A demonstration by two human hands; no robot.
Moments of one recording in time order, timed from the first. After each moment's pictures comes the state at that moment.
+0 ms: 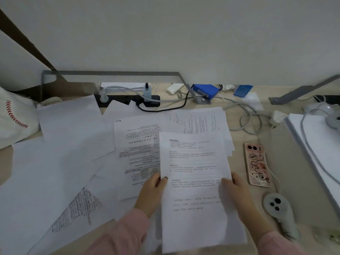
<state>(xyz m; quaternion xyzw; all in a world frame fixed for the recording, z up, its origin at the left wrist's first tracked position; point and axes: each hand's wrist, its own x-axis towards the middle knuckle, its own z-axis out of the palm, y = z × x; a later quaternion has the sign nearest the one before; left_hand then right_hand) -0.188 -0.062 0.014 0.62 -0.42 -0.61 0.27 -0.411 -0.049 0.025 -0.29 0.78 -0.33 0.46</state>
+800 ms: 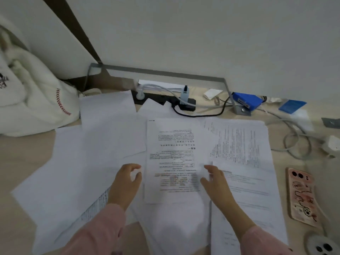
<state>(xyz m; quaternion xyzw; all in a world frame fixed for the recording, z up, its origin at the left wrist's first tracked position) -0.055 -0.088 -0.006 0.78 -0.46 -0.34 0.26 -0.298 -0.120 -0.005 -0.51 0.73 -0.13 0.44</state>
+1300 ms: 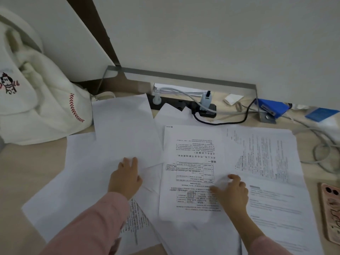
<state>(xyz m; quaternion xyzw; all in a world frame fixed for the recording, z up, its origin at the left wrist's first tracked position) 0.032 -0.144 -0.039 0.74 -0.64 -0.15 -0.10 -0.250 -0.147 -0.036 -0.45 0.84 -0.05 0.29</state>
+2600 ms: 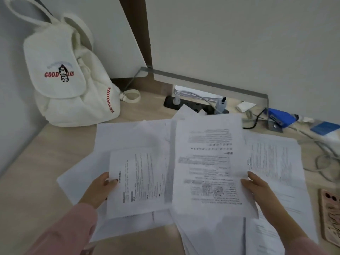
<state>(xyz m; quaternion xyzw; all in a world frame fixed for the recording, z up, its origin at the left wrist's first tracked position) 0.111 -0.039 0.014 0.77 -0.27 -0.51 0.27 -0.277 -0.124 0.043 -0.41 0.71 -0.21 0.53</state>
